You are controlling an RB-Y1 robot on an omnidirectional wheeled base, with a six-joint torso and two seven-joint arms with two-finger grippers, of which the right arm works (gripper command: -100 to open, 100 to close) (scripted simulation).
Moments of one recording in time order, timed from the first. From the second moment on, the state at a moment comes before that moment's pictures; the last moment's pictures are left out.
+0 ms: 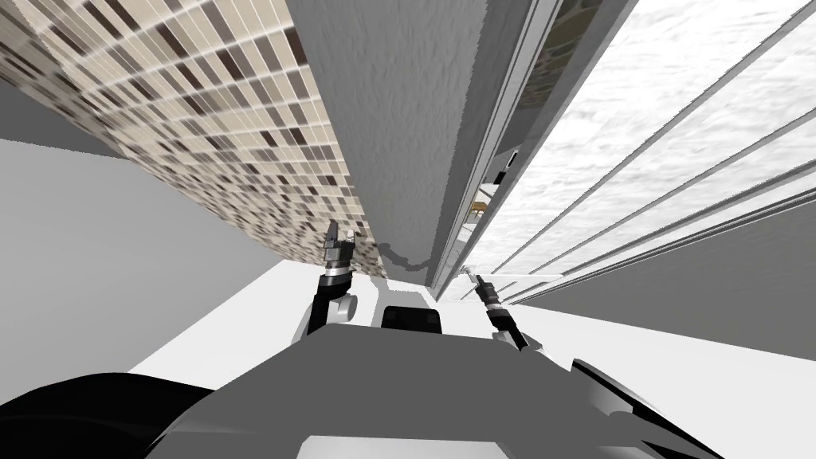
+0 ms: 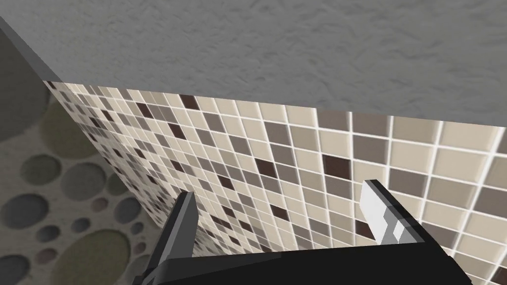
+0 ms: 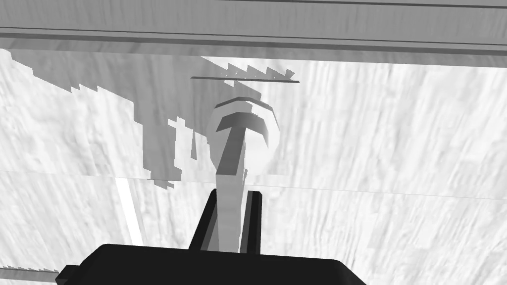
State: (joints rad) arm -0.05 -0.58 0.75 -0.53 -0.77 -1.15 -0.22
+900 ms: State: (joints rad) arm 0.00 -0.63 0.84 -0.48 -0.83 -1.28 -0.27
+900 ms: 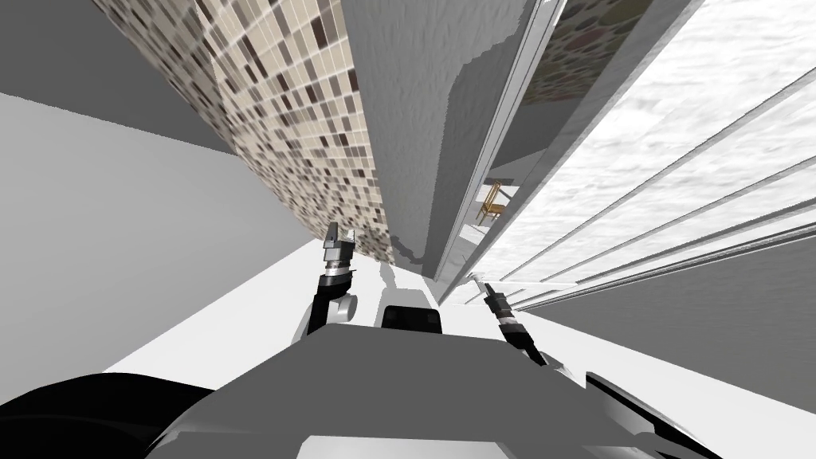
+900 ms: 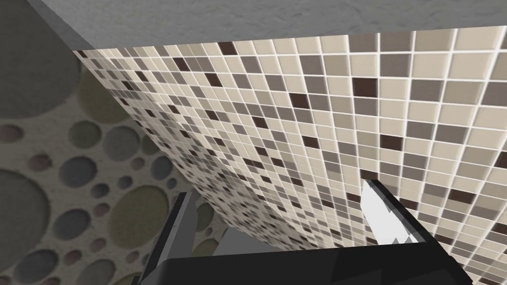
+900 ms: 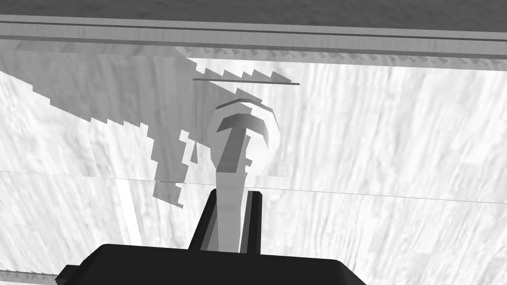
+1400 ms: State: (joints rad) arm 0.04 -0.64 0.91 -0.45 -0.87 -1.36 -0.30
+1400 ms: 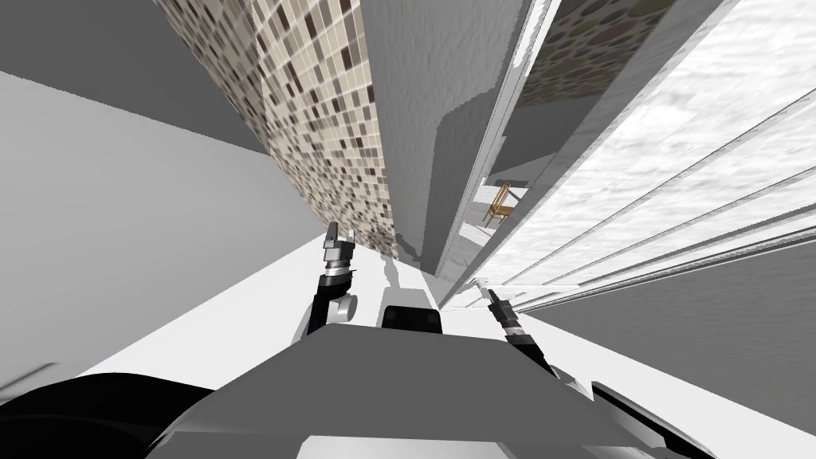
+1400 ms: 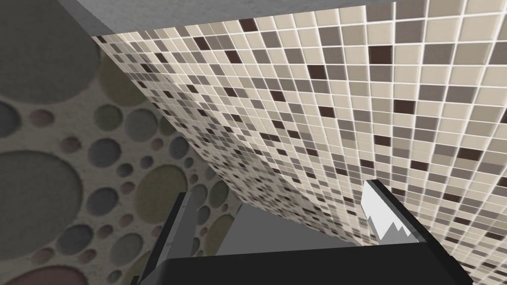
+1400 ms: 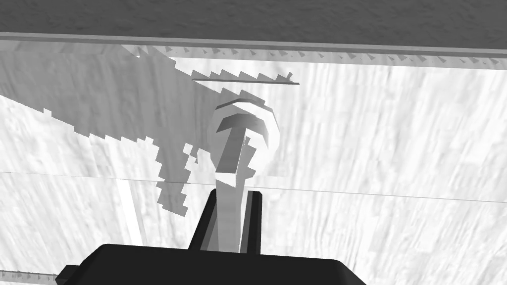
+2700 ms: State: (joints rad) arm 0.00 -0.57 0.67 -0.44 -0.65 -1.27 -0.31
